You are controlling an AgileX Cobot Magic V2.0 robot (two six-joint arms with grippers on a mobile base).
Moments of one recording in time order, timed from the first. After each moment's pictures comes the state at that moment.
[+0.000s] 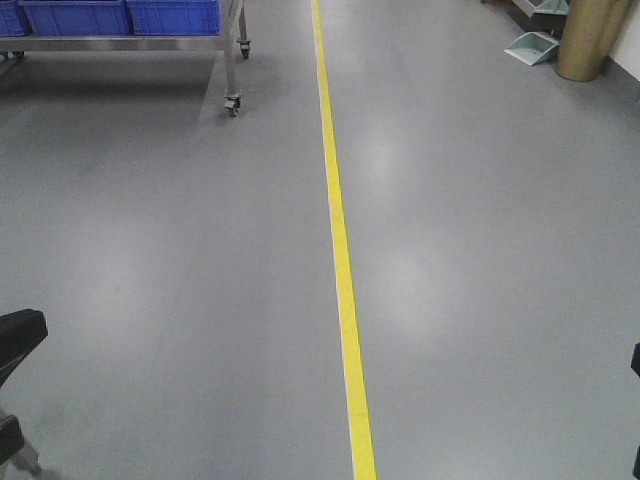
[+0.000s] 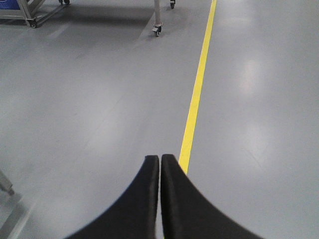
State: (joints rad) left arm -0.22 0.57 -0.44 -0.73 0.38 0.56; right arm 0.18 0.41 -0.46 0.11 0.53 -0.07
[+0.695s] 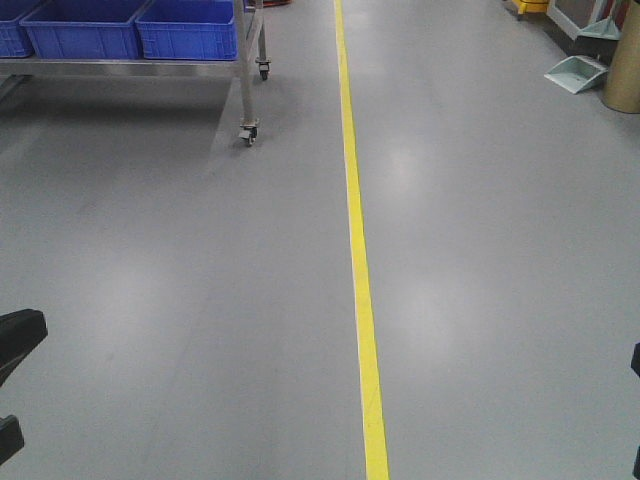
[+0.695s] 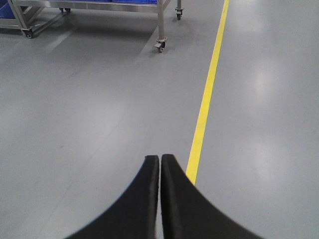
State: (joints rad) left arm -0.22 0.57 -0.44 -0.73 0.38 0.56; right arm 0.18 0.41 -0.46 0.11 0.53 -0.07
